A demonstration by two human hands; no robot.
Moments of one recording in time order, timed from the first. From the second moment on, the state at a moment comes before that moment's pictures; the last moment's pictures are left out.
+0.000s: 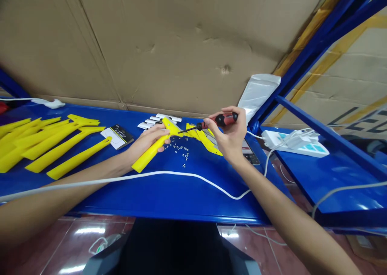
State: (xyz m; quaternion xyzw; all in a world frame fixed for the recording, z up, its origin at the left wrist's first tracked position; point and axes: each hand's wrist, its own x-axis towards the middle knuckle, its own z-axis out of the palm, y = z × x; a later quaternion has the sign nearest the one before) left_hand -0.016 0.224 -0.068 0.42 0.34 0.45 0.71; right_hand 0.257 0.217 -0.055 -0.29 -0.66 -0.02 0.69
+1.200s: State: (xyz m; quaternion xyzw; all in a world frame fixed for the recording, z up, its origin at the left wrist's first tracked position) left_hand -0.011 0.221 -0.058 0.43 0.38 0.44 0.69; right_hand 0.257 0.186 -0.059 -0.30 -0.73 0.08 0.61
